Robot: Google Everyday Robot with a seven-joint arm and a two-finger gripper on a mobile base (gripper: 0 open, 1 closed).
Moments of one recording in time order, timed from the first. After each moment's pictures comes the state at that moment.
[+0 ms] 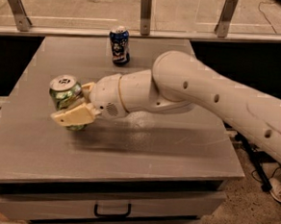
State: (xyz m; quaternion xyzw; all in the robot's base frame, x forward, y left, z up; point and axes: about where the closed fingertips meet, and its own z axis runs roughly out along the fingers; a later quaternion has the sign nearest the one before) arm 0.480 0.167 0.884 -0.56 0.60 0.40 0.41
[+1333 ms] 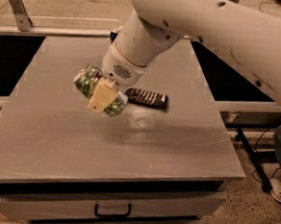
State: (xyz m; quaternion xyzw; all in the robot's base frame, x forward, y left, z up) arm 0.507 0.089 0.897 -0.63 0.73 0.17 0.21
